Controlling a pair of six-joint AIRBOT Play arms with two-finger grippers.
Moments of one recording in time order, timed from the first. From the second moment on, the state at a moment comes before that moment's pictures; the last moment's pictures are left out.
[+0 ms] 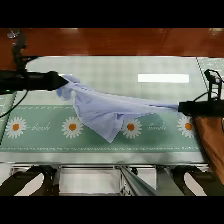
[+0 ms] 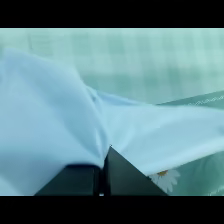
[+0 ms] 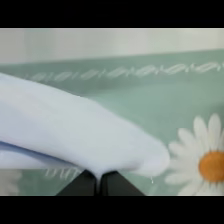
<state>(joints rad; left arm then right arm) -0.03 -1.04 1.03 0.87 -1.02 -1.35 -0.08 -0.84 0.79 -1.40 1.10 1.58</state>
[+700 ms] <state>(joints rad) 0.14 -1.20 0.91 0.98 -1.18 -1.41 -0.42 -1.31 1.10 -1.37 1.26 1.47</state>
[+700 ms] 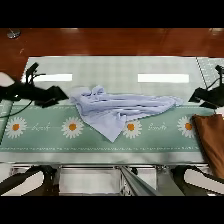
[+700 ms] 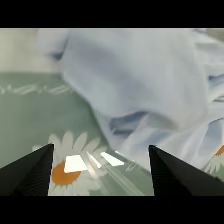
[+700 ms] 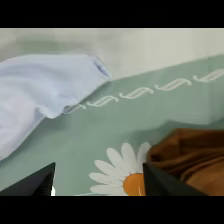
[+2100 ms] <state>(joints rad) -0.34 -1.27 0.69 0.38 -0.68 -1.21 -0.58 -1.19 0.69 -0.85 0.96 1.21</state>
